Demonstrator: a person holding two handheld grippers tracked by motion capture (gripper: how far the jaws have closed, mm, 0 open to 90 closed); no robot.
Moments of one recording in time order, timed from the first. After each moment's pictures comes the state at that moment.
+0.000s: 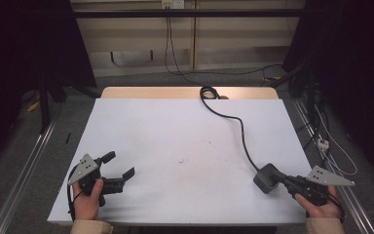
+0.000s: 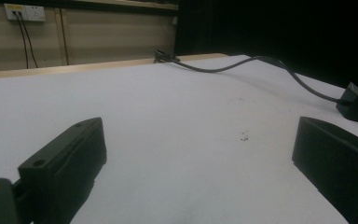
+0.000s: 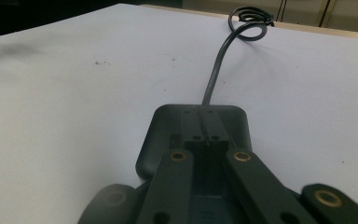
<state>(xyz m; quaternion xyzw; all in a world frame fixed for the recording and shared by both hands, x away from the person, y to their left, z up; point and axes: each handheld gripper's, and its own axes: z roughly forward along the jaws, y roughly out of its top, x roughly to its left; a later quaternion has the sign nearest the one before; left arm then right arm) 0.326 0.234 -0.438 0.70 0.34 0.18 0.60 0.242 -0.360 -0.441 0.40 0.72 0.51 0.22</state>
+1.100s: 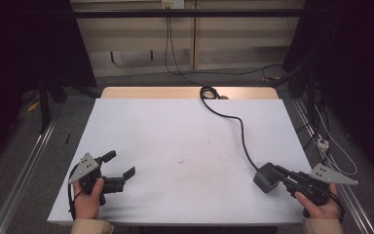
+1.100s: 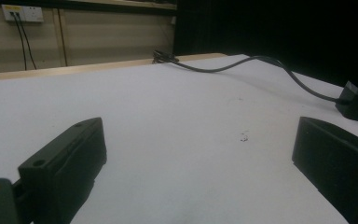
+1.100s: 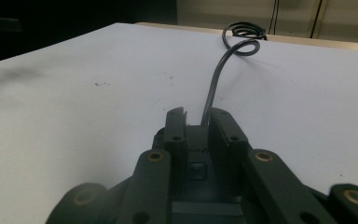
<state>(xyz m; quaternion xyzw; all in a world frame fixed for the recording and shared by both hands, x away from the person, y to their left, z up) 0.328 0.233 -0.437 0.70 0.33 0.18 0.60 0.244 -0.358 -0.432 0.42 0.70 0.53 0.23</state>
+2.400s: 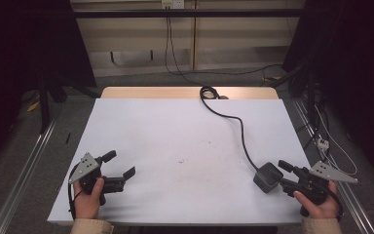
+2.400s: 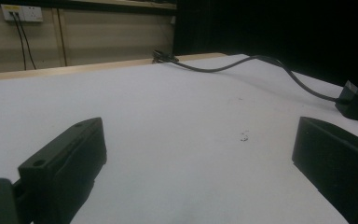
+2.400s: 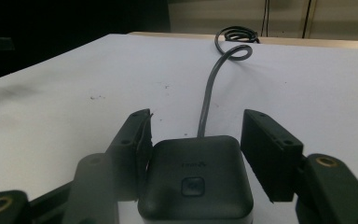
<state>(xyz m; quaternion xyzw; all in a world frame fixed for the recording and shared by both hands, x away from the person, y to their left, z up) 0.329 0.232 -0.437 0.71 0.33 0.18 0.60 0.248 -0.355 -0.430 0.45 0.68 0.54 0.22</state>
